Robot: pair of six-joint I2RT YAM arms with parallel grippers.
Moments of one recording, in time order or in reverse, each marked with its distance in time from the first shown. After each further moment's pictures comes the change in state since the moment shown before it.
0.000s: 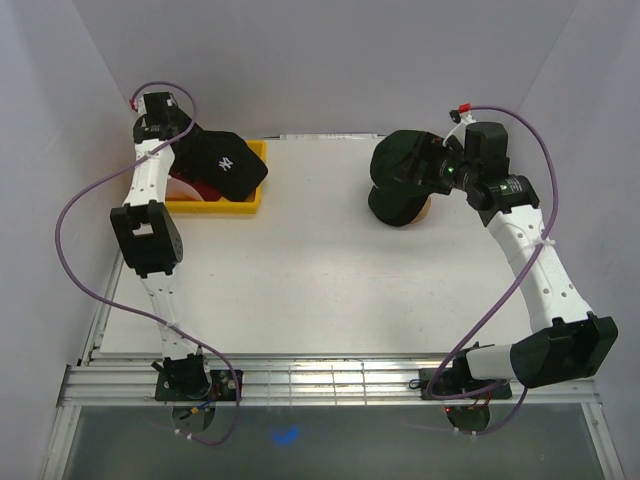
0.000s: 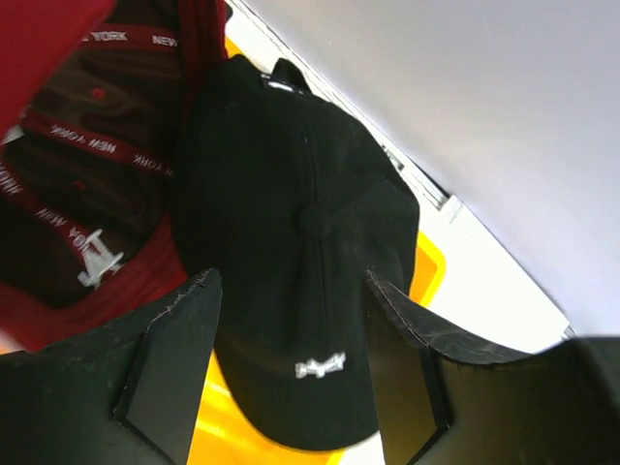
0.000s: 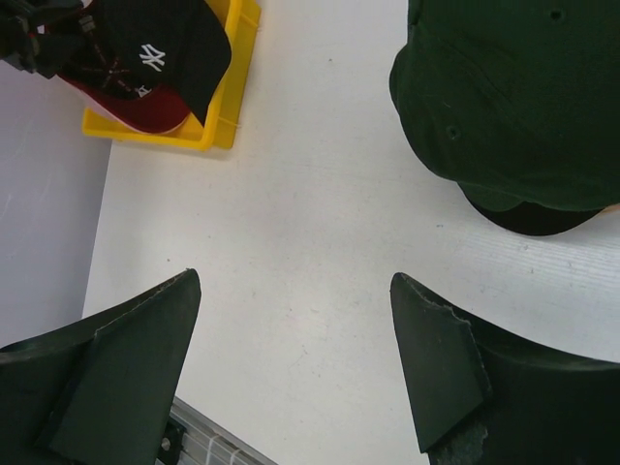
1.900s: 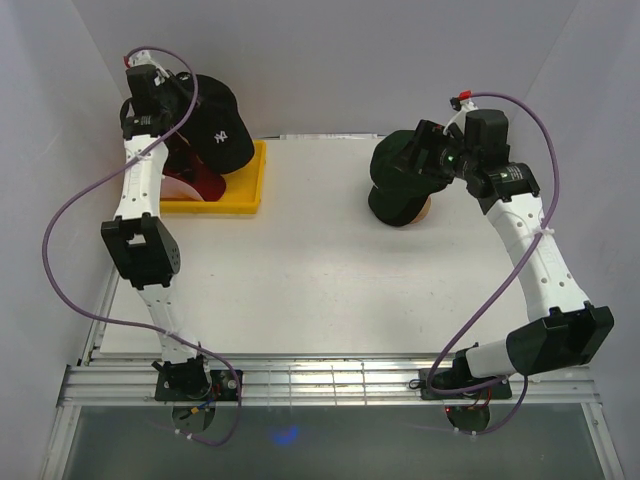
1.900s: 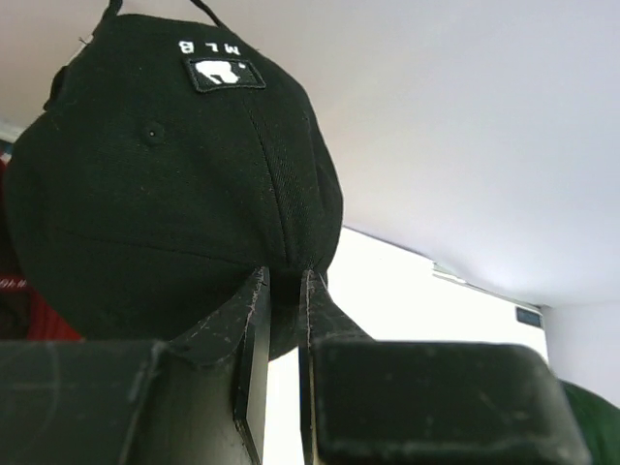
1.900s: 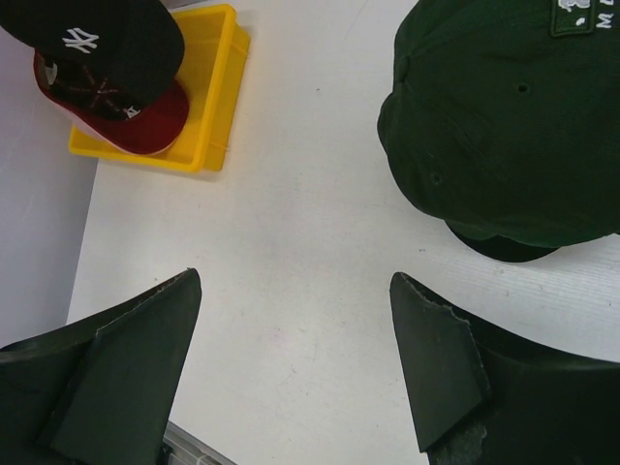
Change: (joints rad) left arm -0.028 -0.108 0.016 0.201 0.256 0.106; right arm 0.000 0.061 0.131 -0.045 0.036 -0.038
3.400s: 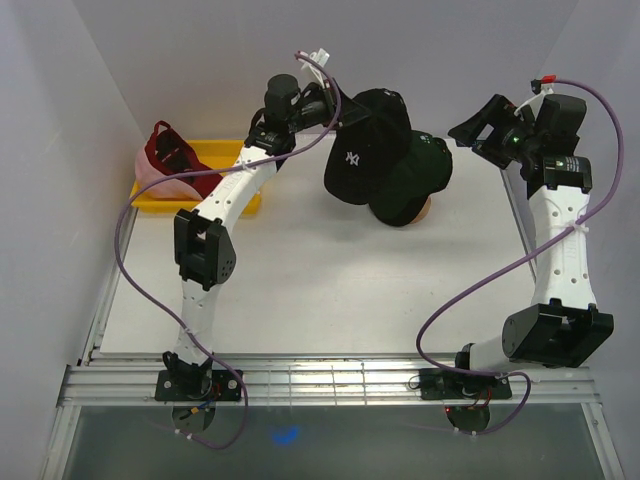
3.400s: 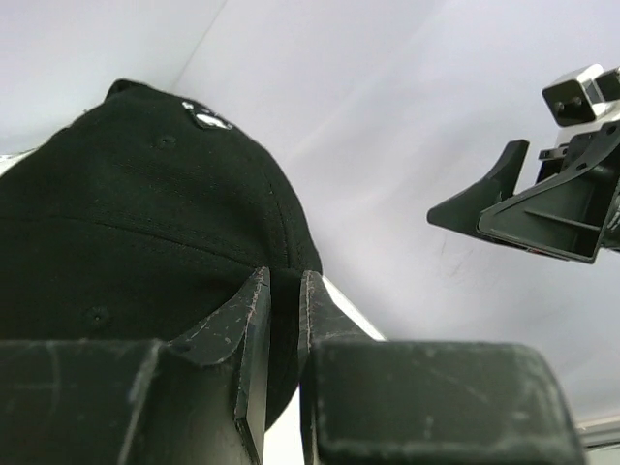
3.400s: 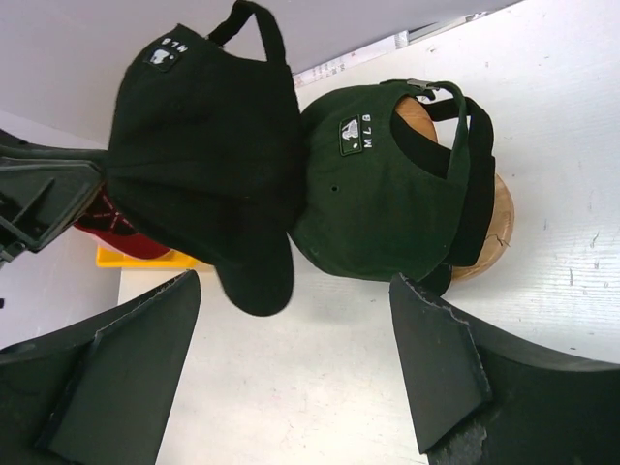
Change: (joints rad) left arm -0.563 0.087 0.031 0.425 0.450 -0.146; right arm -0.353 0.042 0.114 -0.009 -0.159 0.056
